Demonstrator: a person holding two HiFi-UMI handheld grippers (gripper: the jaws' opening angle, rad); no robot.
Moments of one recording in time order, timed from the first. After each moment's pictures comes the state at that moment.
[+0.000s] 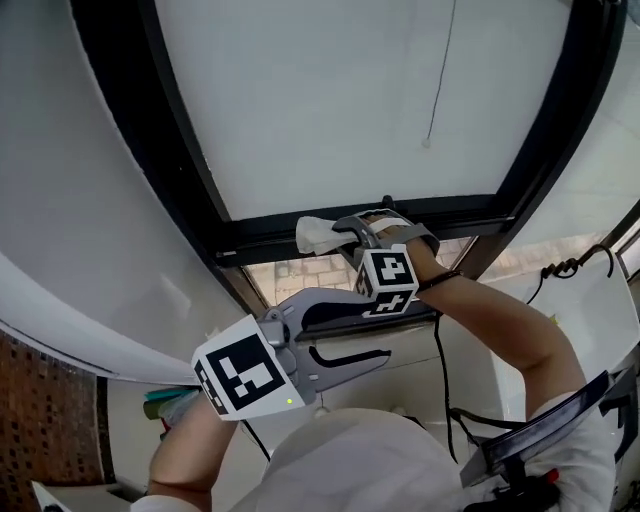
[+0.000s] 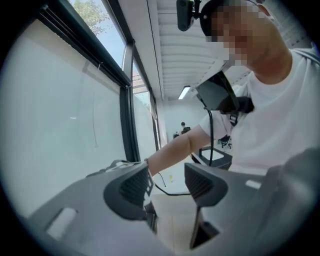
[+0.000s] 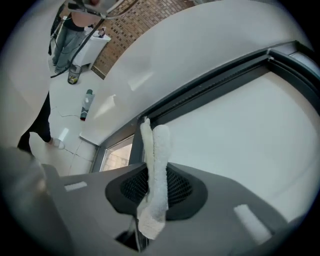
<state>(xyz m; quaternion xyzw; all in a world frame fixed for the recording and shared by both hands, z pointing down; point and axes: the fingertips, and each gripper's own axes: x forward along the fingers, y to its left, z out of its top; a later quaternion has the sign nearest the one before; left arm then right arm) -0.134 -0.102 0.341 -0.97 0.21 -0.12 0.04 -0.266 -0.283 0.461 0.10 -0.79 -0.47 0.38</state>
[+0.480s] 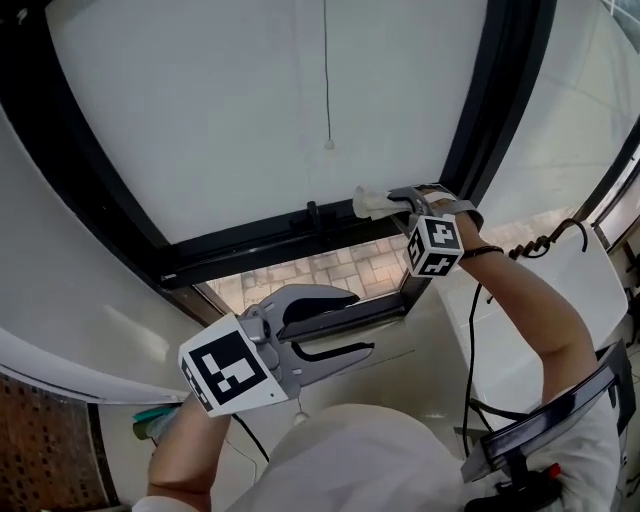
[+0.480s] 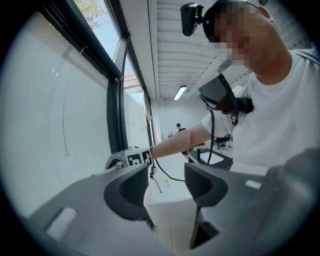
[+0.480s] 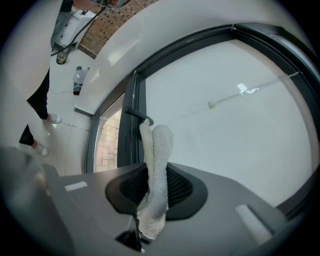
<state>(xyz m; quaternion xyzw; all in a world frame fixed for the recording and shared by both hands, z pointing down) -0.037 -0.141 0.339 -0.98 0.17 -0.13 0.04 -0.018 -0.419 0.457 0.22 -0.74 -0.44 0.46</state>
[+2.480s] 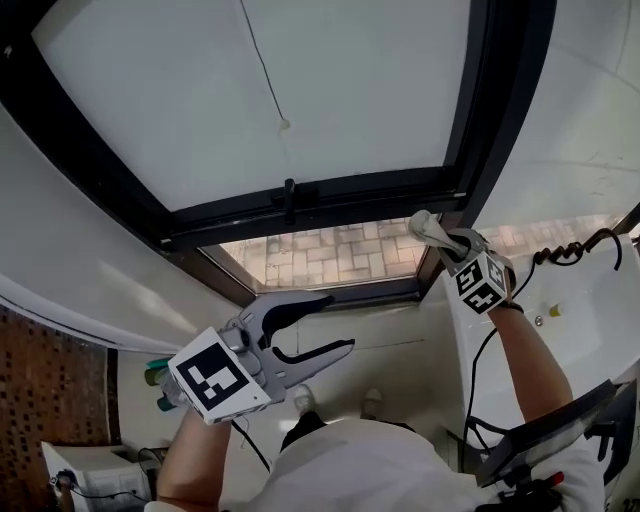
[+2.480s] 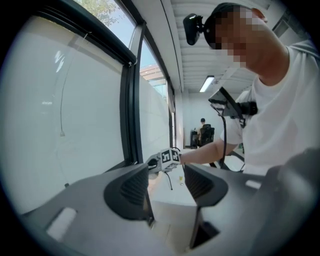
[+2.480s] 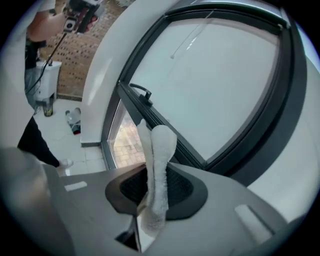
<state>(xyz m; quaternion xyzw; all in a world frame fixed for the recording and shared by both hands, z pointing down) 0.048 -0.172 0.372 -0.93 0.32 -0.15 -0.04 0.157 -0.415 0.566 0.27 -0.86 -0.20 0.38</state>
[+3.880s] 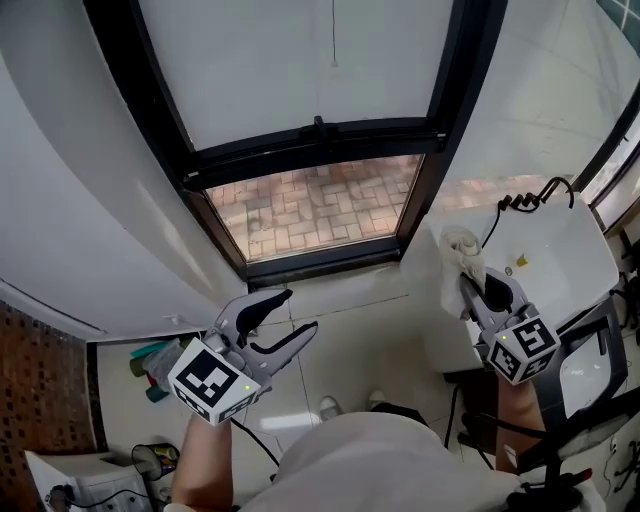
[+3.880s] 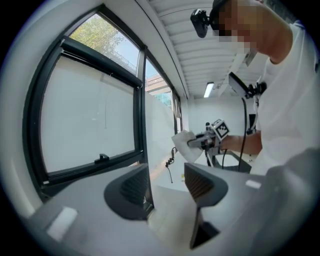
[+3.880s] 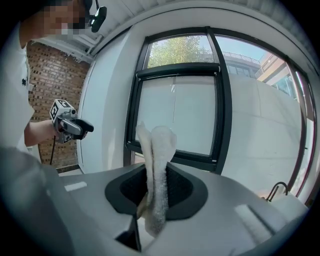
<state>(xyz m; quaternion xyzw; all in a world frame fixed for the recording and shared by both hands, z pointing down) -0.067 0.070 0.404 -0.91 0.39 -0.11 -0.03 0.169 -0.031 0.424 0.41 -0.90 0.00 0.13</state>
